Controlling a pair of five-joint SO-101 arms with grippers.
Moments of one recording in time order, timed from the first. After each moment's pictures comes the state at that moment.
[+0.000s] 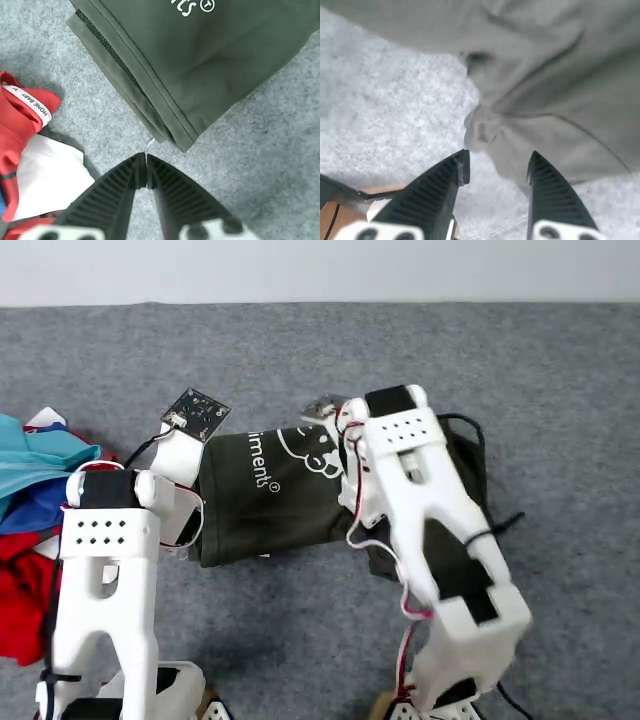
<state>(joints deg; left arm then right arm) -4.7 -26.9 29.5 87.5 -19.5 -19.8 11.1 -4.7 100.5 24.3</state>
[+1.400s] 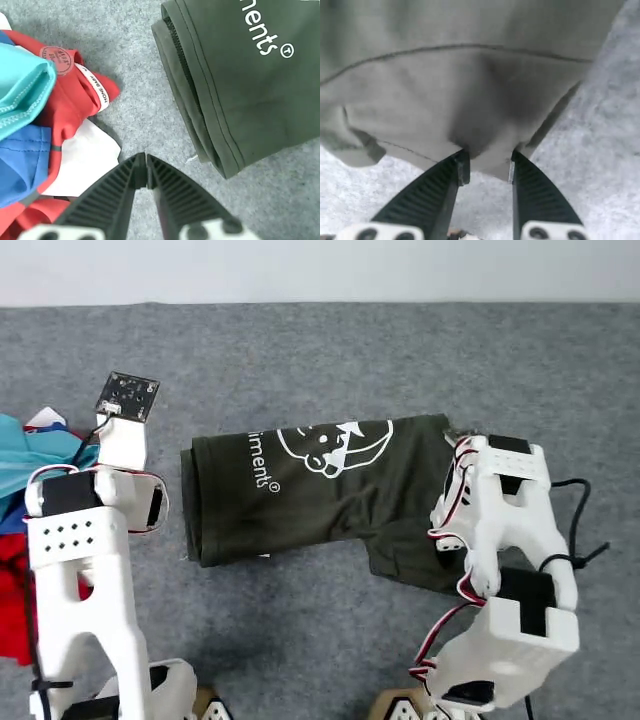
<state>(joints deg) -15.5 -26.9 29.5 80.0 -13.1 7.2 10.3 18.5 82.9 12.9</state>
